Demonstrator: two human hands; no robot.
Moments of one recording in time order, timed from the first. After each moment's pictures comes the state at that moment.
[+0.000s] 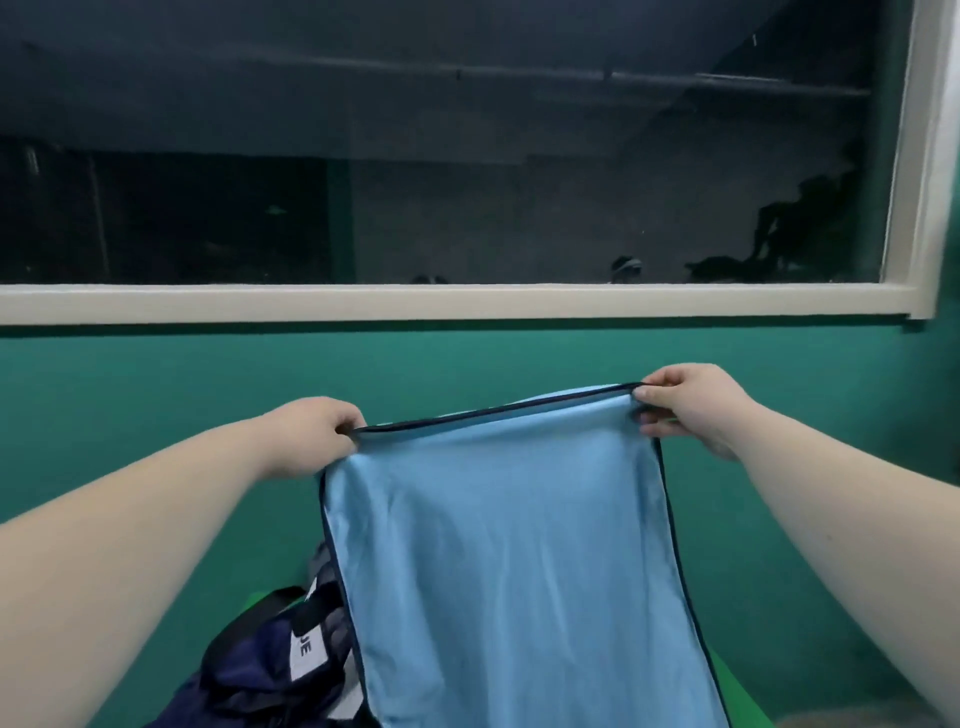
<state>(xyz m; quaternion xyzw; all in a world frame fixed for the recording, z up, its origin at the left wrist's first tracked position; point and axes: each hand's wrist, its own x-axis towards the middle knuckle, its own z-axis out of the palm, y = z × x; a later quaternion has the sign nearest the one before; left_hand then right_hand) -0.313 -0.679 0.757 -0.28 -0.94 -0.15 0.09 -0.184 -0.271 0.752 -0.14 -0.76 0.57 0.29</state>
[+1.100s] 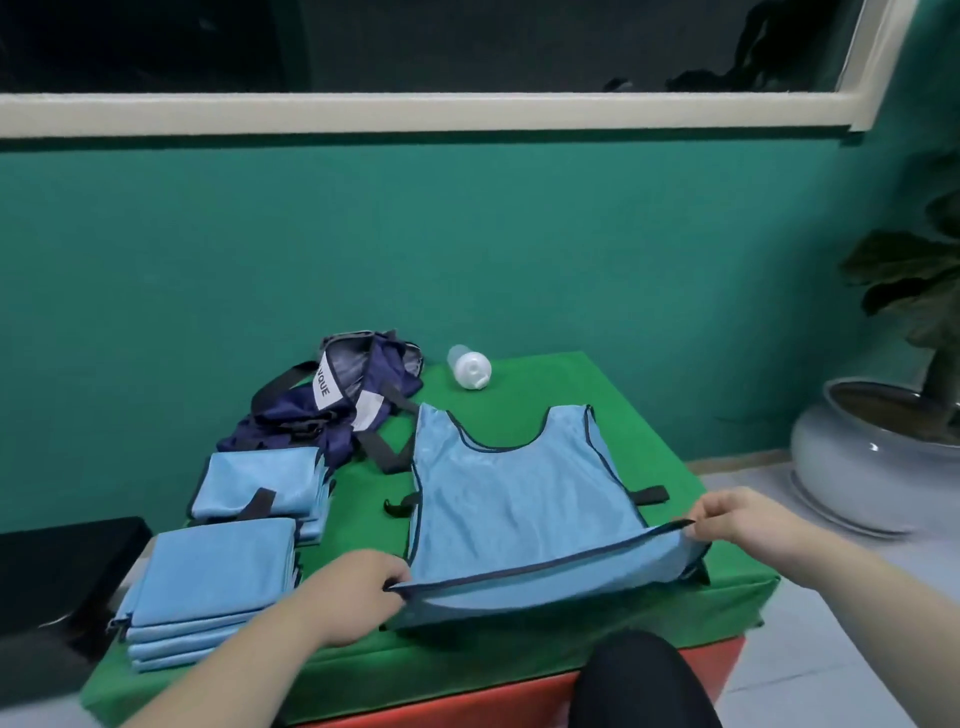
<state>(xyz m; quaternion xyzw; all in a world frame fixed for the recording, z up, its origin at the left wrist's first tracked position) -0.022 -0.733 0.440 -0.33 -0.92 -0.11 -0.17 0.149 -0.308 0.452 -0.24 -0.86 0.45 0.00</state>
